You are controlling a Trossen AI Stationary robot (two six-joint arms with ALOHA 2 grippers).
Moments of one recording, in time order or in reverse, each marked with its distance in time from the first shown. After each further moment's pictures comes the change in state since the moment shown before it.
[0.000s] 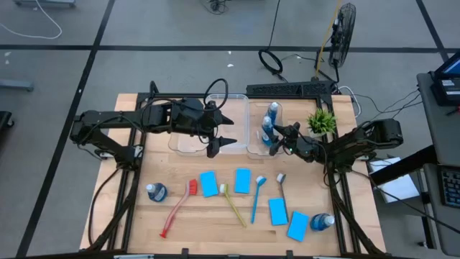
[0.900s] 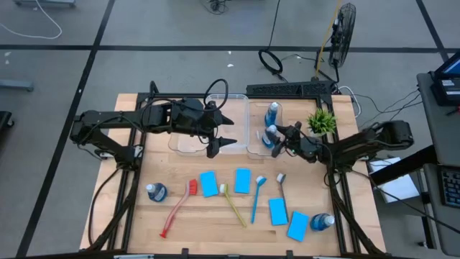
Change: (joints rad) left arm 0.000 0.000 0.000 0.001 0.001 0.006; right arm 0.039 -0.140 0.000 -0.109 0.000 -0.083
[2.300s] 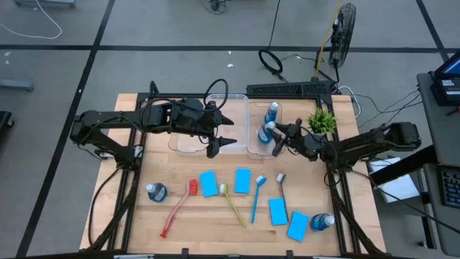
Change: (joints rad) left arm 0.000 0.000 0.000 0.001 0.000 -0.002; right arm 0.000 -0.108 0.053 -0.061 -0.030 -0.101
